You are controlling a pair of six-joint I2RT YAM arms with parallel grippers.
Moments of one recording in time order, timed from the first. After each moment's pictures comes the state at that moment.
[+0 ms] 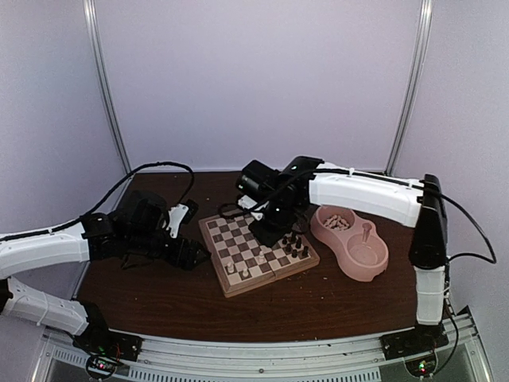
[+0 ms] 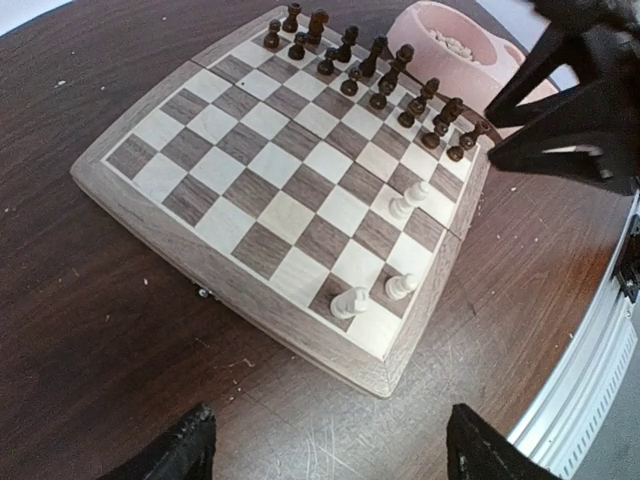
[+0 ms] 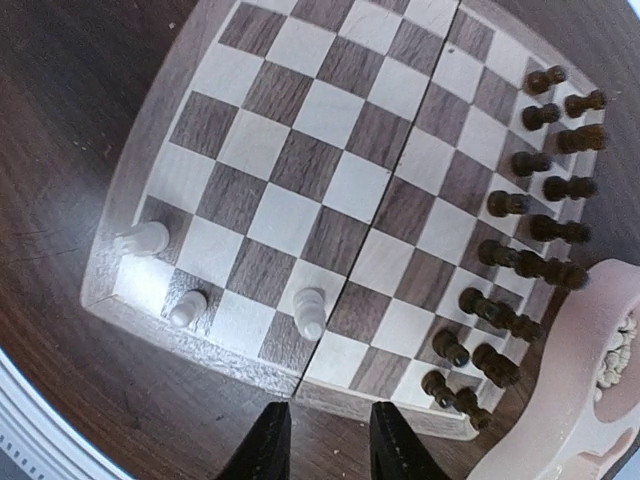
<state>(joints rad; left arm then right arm) -0.82 1.10 0.74 -0.36 0.08 -0.33 1.01 2.09 1.94 -1.11 0.16 0.17</state>
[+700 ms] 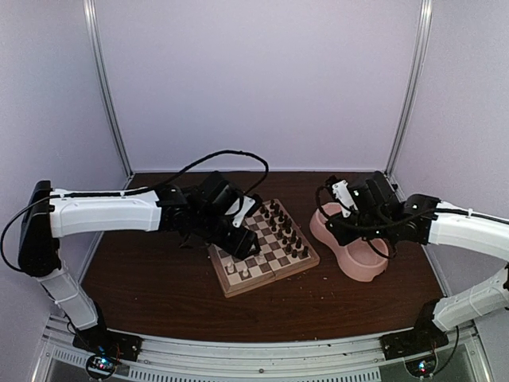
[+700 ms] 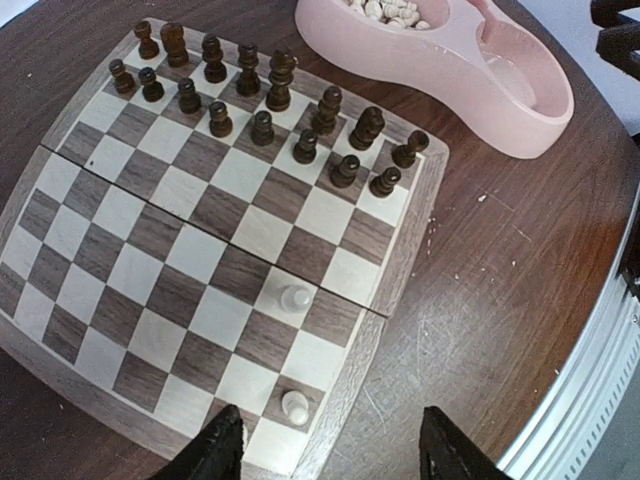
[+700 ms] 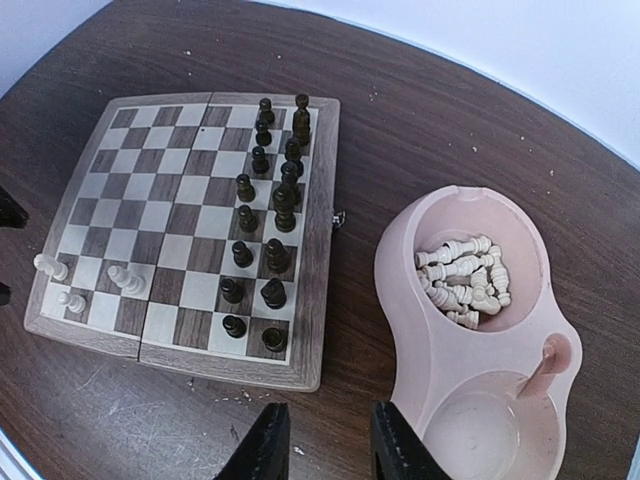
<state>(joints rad) -0.98 1.64 1.24 -0.48 0.04 -0.30 0.82 1.23 0.97 -0.51 0.29 0.22</state>
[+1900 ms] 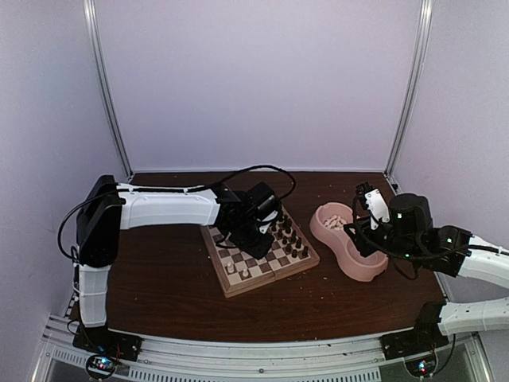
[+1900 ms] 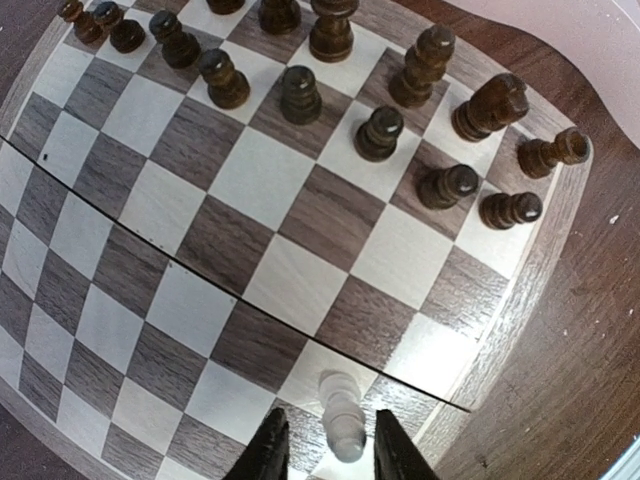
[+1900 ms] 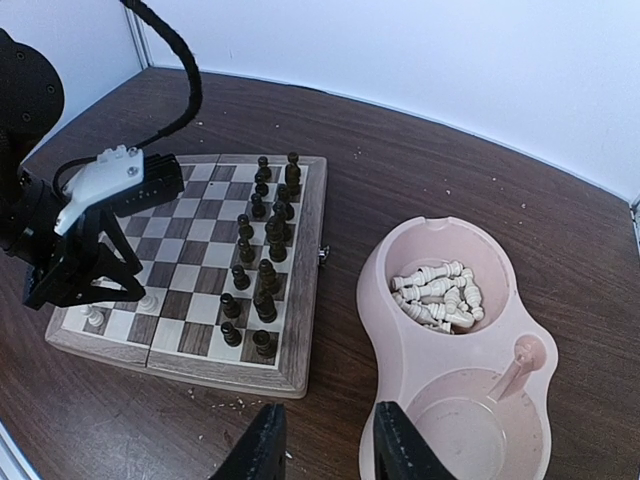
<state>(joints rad) -1.00 2.07 1.65 -0.71 -0.08 -0.32 0.82 0.84 0.65 -0.30 0.31 0.19</state>
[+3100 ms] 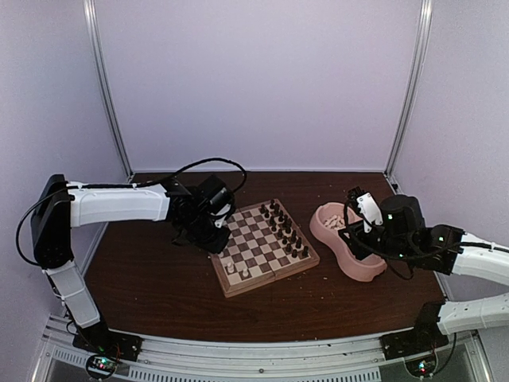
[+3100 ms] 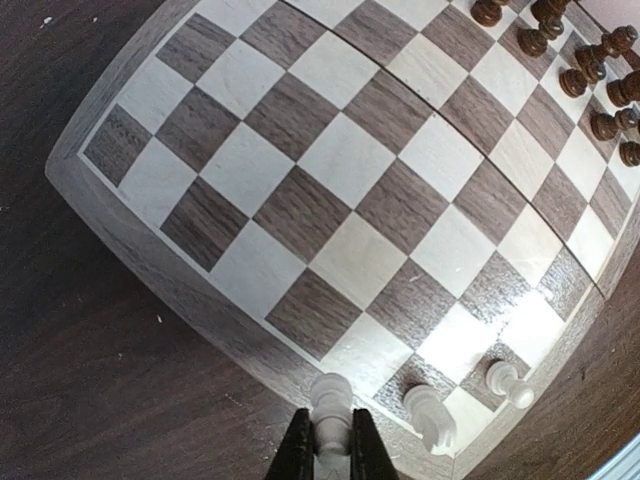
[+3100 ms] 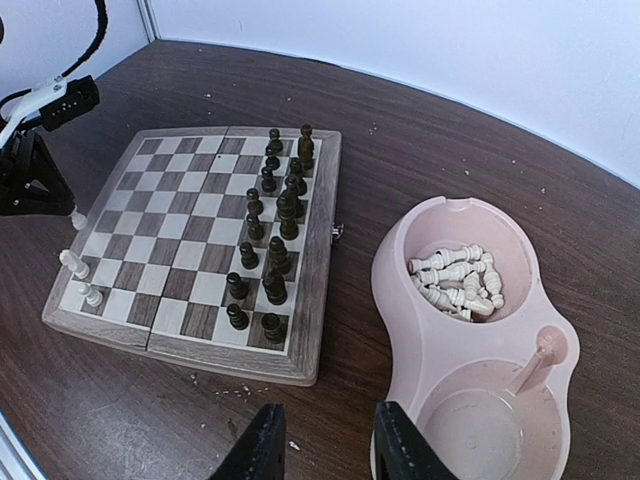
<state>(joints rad) -0.86 1.76 1.30 -0.71 -0.10 -0.36 0.82 0.90 0.65 -0.30 0.28 0.19</state>
